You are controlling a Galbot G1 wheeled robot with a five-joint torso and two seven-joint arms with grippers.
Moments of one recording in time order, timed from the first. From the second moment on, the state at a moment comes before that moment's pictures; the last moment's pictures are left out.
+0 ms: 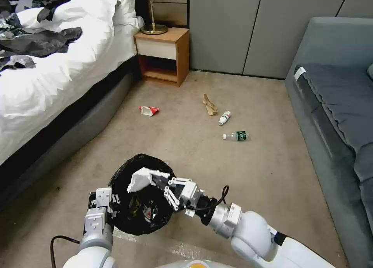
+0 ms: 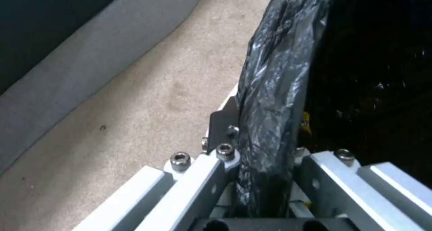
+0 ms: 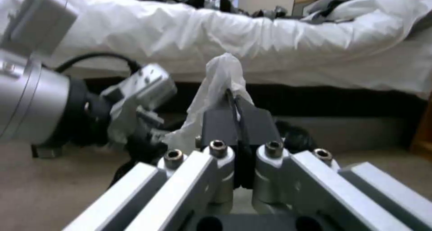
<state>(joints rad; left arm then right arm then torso) 1.78 -1.47 -0.56 -2.29 -0.01 0.51 -0.26 -1.14 0.97 -0.30 1.98 0.29 0.25 -0.22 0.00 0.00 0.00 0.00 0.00</state>
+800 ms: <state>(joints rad) 1.78 -1.48 -0.55 -2.30 -0.01 0.52 -0.26 -1.15 0.96 -0.31 1.94 0.26 0.23 -0.23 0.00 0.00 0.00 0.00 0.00</state>
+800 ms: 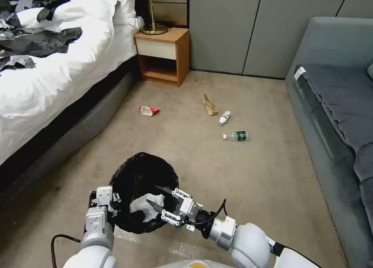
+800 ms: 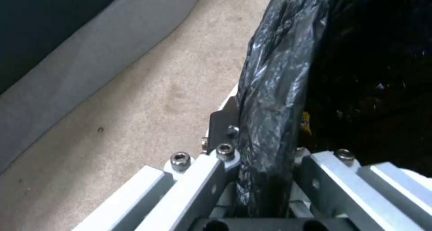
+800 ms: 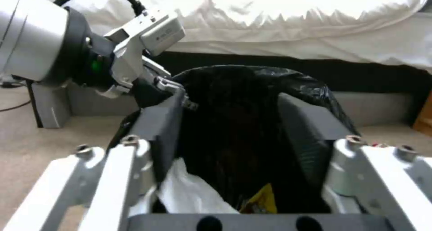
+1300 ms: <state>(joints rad) 1.79 -1.47 -0.55 -2.29 0.00 0.51 -0.26 -1.10 0.95 -0.24 2.04 0.29 0.19 -0.19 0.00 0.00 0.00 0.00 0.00</state>
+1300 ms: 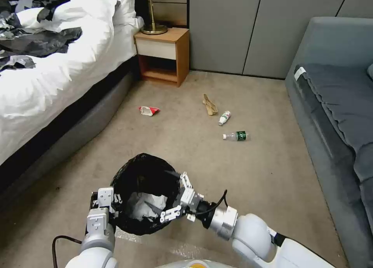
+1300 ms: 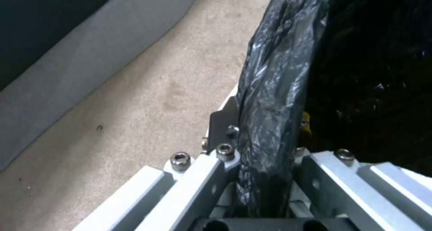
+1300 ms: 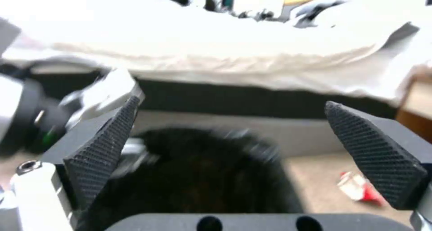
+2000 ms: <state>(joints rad) 1.77 -1.44 -0.57 -2.27 -0.03 0.51 -0.26 -1.47 0.99 0.38 2.31 0.30 0.17 -0.08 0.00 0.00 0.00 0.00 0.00</state>
